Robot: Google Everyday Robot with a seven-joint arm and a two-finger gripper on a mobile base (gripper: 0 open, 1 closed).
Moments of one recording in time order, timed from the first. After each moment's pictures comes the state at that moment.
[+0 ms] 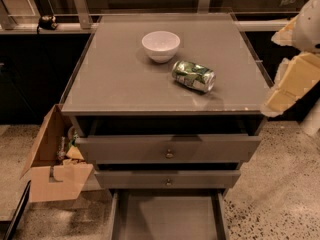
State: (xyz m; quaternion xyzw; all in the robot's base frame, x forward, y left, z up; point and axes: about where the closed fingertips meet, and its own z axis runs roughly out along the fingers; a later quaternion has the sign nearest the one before) arm 0.460 -0.204 0.976 -0.55 0.81 0.02 0.20
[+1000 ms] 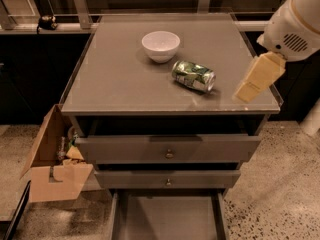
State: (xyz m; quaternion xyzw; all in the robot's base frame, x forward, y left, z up) arm 0.504 -0.183 0.952 -0.50 0.84 0.02 0.22
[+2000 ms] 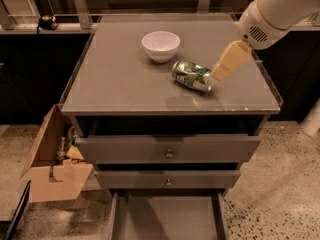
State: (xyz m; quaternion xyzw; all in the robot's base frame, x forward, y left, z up) arm 0.590 -0.168 0.937 -0.47 0.84 0.00 0.27
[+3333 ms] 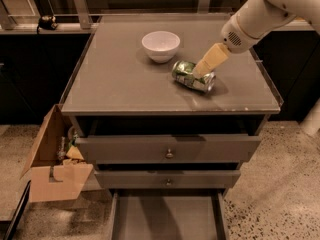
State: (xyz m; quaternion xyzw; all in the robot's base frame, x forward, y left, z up) arm 0.661 -0.153 0.882 -0.40 0.87 0.07 0.27
